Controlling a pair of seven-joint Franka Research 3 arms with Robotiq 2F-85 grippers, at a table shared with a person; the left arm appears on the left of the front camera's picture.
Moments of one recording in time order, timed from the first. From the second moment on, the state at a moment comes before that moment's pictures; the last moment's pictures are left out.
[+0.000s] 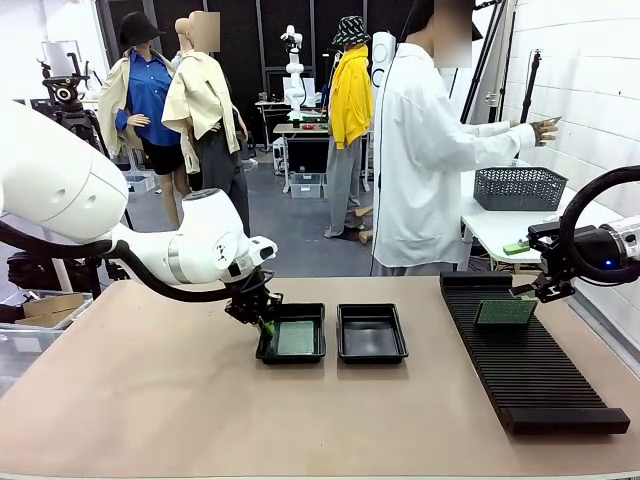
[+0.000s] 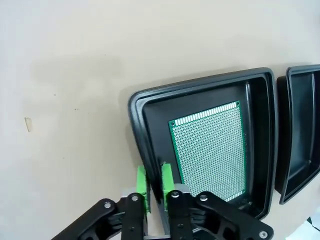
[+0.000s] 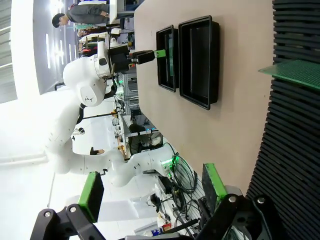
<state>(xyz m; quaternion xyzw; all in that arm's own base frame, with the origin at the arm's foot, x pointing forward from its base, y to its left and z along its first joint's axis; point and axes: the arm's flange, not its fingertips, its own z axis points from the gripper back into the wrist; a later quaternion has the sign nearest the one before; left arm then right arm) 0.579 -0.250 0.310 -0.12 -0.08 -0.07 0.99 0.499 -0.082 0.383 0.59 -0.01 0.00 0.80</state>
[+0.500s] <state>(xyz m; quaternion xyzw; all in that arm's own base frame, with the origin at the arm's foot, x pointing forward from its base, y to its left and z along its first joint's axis) 0.579 -0.250 0.310 -0.12 -0.08 -0.07 0.99 0.499 -0.082 0.383 0.59 -0.01 0.00 0.80</state>
